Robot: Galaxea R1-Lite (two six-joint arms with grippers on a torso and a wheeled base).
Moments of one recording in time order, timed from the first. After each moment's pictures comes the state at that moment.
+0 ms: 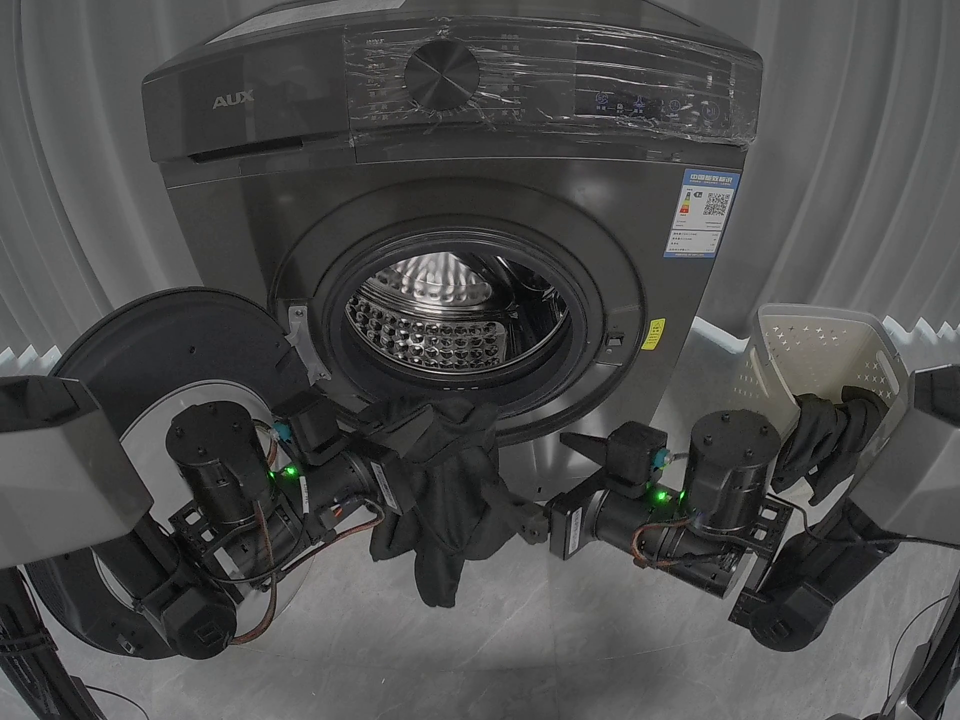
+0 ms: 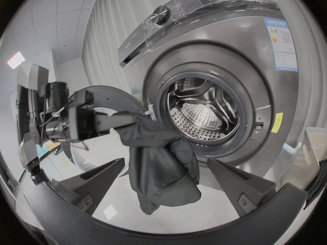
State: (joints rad) left arm -0.55 1.97 -0.45 -1.55 -0.10 -0.23; right arm 0.75 2.02 -0.60 -1.30 -0.01 0.08
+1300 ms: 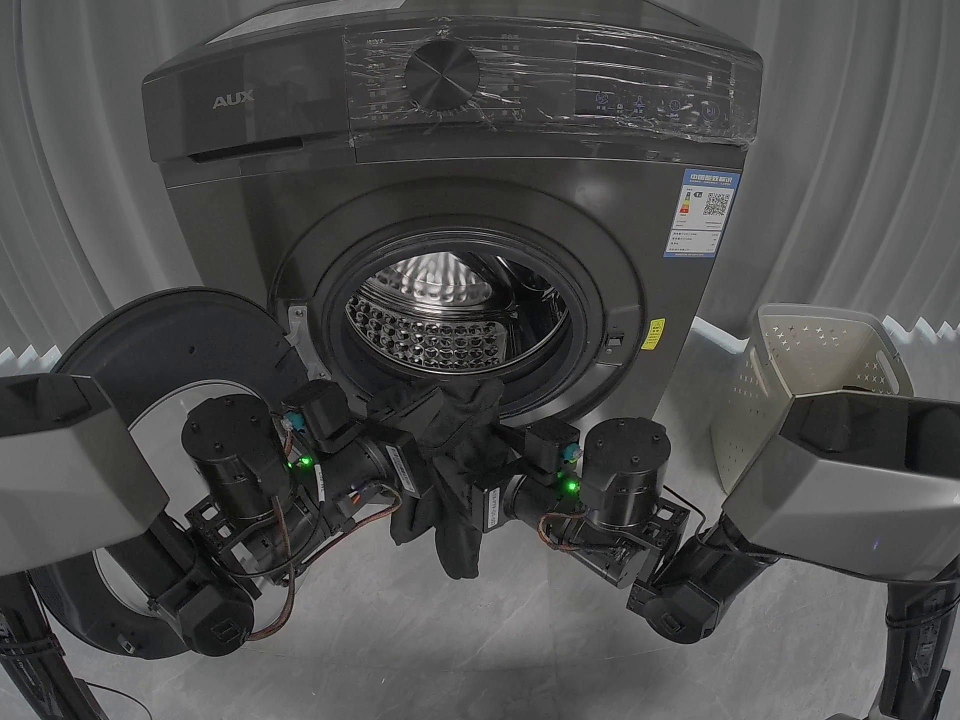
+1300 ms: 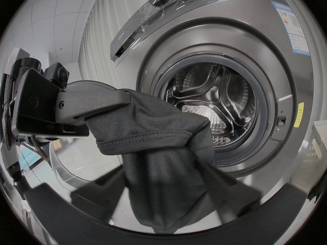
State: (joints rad) left arm -0.58 1.99 -0.51 -1.55 -0.03 -0.27; right arm 0.79 2.28 -0.90 -1.33 -0.10 0.10
